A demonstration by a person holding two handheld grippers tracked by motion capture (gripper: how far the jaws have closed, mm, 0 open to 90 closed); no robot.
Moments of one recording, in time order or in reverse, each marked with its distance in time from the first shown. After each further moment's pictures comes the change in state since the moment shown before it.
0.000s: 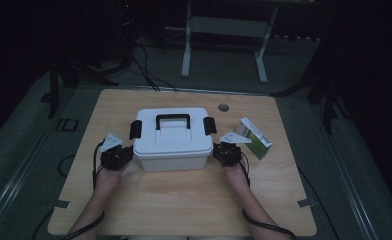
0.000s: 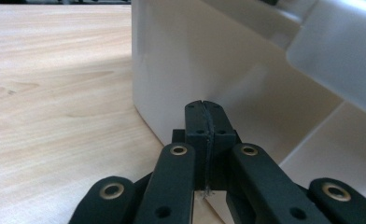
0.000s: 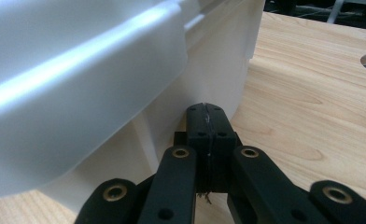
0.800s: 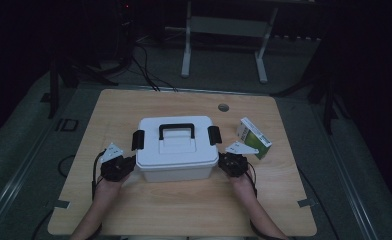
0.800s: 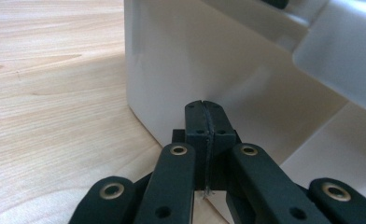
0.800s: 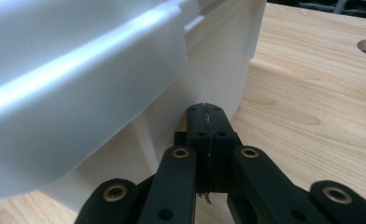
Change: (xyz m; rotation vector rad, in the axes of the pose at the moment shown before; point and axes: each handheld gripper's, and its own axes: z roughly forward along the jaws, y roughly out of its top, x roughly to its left) left arm -0.025 -0.013 -0.019 0.021 -0.050 0.018; right arm 0.010 -0.017 -0.032 0.009 0.012 -0.011
